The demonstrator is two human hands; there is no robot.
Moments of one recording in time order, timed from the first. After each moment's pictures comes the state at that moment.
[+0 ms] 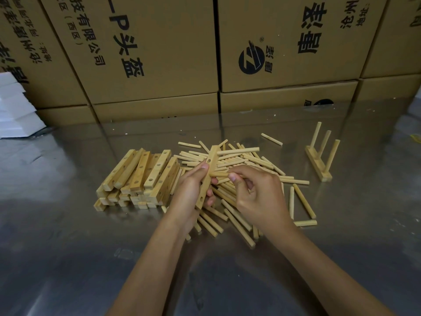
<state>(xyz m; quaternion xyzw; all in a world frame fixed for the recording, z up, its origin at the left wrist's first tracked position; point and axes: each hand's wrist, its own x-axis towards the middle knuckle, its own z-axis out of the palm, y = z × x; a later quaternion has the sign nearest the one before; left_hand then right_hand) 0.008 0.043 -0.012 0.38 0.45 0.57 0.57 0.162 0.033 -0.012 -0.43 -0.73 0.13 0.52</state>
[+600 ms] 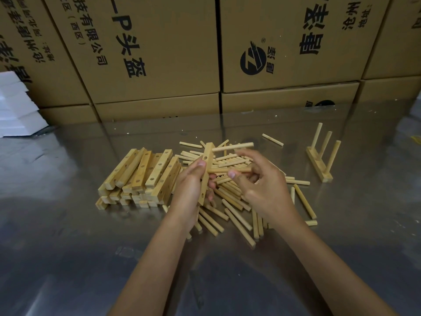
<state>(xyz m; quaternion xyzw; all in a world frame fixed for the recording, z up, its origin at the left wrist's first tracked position) 0.011 0.040 -0.006 0.37 0.49 0.60 0.51 0.169 0.042 -0.008 -0.45 -0.68 0.26 0.51</state>
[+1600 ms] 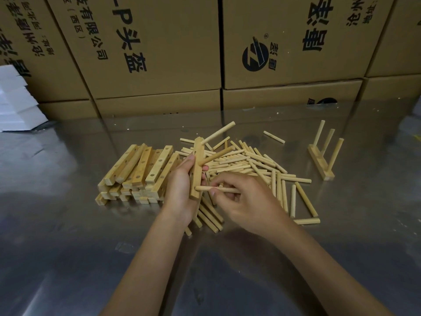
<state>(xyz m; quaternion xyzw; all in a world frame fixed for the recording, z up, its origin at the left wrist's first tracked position) 0.001 0.046 -0.005 0.27 0.42 0.65 0.57 0.155 0.024 -0.006 -0.40 -0.81 0.22 0.36</state>
